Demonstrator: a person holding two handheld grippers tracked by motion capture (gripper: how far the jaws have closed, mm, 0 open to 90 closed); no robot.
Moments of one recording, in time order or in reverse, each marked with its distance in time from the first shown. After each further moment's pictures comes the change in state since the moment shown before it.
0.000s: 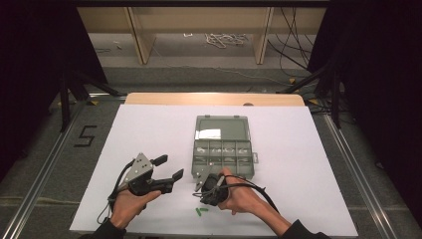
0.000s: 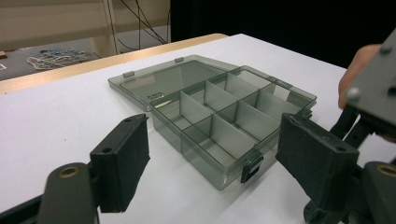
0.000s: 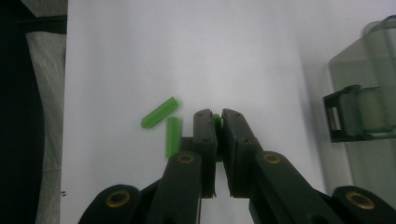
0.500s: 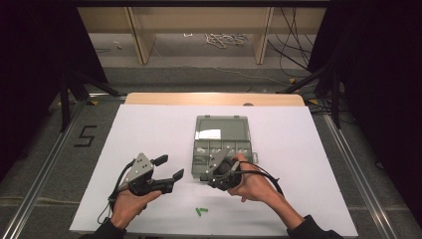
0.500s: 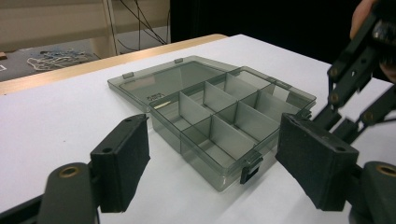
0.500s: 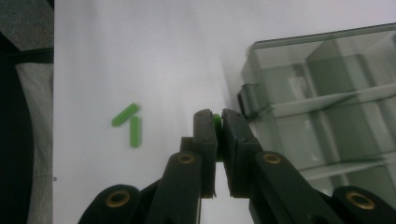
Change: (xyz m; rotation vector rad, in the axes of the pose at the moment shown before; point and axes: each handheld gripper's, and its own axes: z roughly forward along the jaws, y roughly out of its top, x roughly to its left) left arm 0.000 0.000 0.000 0.006 -0.001 0.009; right arm -0.021 -0.007 -0.051 -0.094 -0.085 0.062
